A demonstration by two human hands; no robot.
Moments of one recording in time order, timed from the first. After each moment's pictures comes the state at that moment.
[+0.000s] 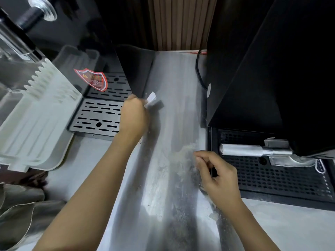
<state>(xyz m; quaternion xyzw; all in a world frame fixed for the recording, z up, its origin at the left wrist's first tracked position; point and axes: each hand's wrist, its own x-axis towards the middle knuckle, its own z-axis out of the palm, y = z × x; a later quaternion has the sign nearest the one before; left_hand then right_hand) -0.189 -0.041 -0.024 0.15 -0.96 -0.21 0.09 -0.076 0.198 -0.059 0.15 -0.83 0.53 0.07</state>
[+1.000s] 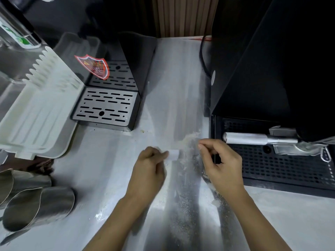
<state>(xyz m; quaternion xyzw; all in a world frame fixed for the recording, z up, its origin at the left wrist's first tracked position) -0.028 0.007 -0.054 0.07 -0.94 -0.35 0.04 -0.078 0.197 -0.059 0.15 -0.83 0.52 0.13</state>
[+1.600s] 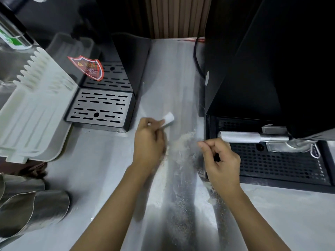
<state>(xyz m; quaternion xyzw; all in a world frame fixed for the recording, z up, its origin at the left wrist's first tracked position) -0.100 0.013 -0.049 0.12 -0.90 -0.41 0.11 -0.077 0.198 -0.058 0.10 -0.83 0.52 0.14</state>
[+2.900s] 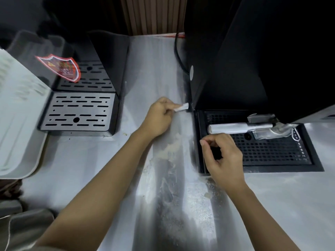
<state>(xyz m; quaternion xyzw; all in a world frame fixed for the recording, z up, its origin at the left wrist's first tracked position) -0.188 0.028 -0.076 -0.09 -0.88 -0.46 -0.02 -0.070 0.219 -0.060 0.09 -0.89 0.42 0.16</state>
